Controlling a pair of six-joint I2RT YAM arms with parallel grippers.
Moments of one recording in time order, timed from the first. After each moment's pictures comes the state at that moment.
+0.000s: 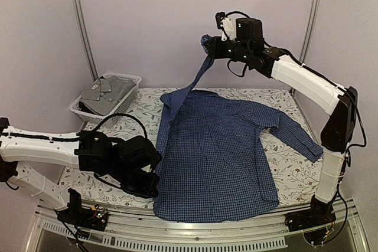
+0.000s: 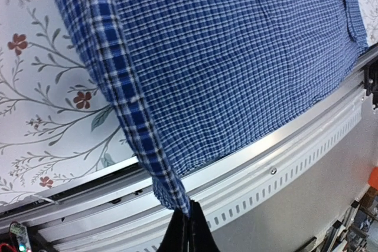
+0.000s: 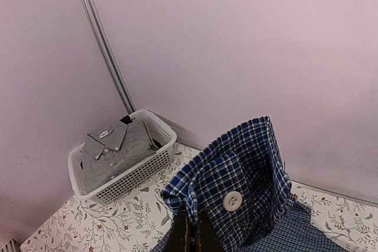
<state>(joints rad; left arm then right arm) -1.26 1.25 0.88 -0.79 0.05 -1.00 0.65 1.97 2.01 -0.18 -0.04 0.23</state>
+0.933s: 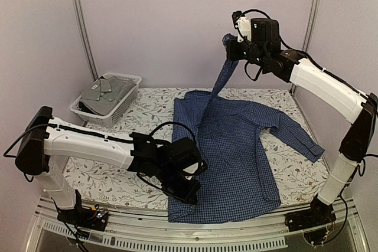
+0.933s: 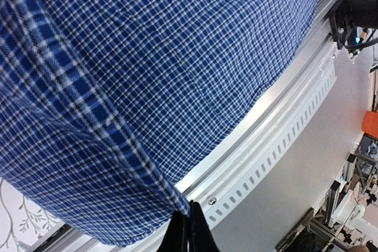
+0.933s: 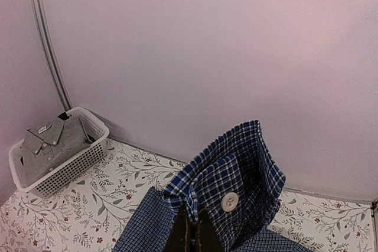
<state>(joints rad) -1.28 1.70 1.14 -0.58 0.29 -0.78 0.65 1.73 1.76 -0.21 0.25 0.08</state>
